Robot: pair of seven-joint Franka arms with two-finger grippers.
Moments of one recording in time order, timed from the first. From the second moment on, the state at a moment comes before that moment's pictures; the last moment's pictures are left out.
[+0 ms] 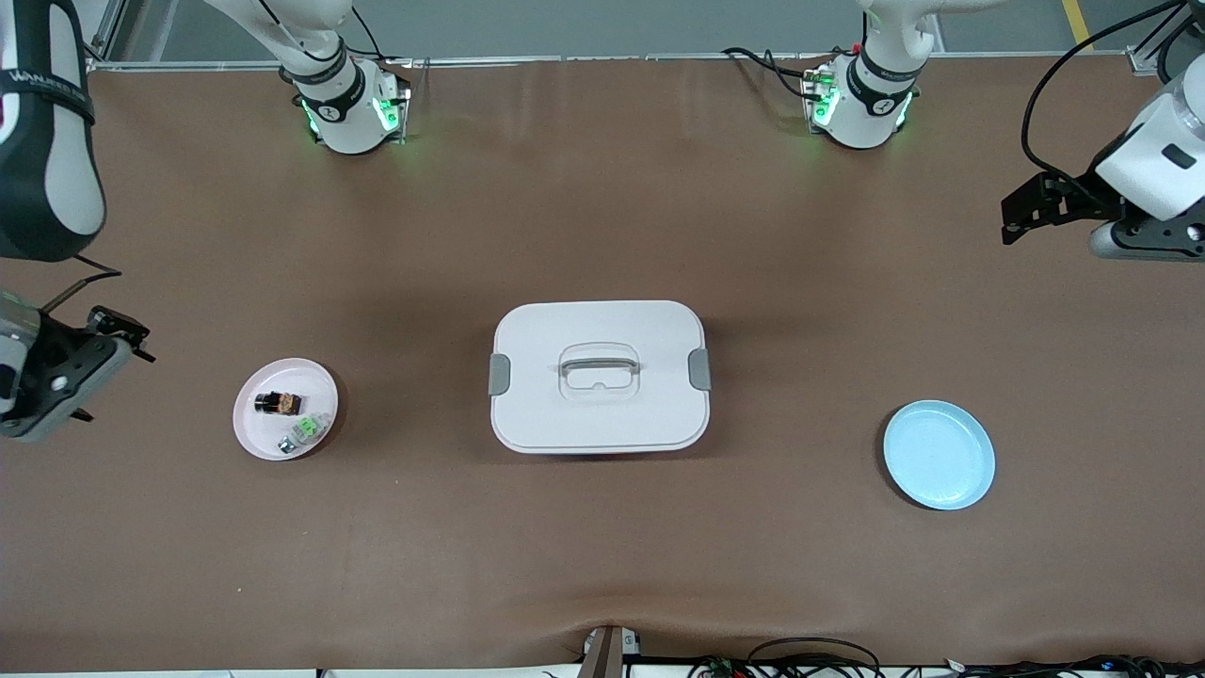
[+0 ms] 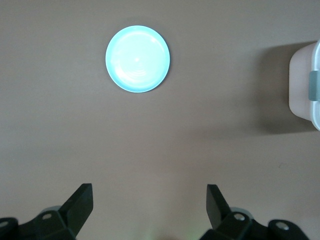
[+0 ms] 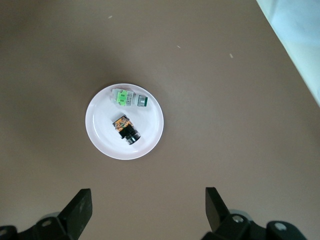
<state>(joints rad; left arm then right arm) 0.03 -0.03 -0.12 -1.59 0.04 1.54 0.00 -0.27 0.32 0.23 -1.44 -0.16 1.75 -0.78</state>
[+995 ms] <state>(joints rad) 0.05 -0.03 -0.12 -1.59 0.02 1.54 0.00 -0.28 0.31 0.22 -1.26 0.02 1.57 -0.14</state>
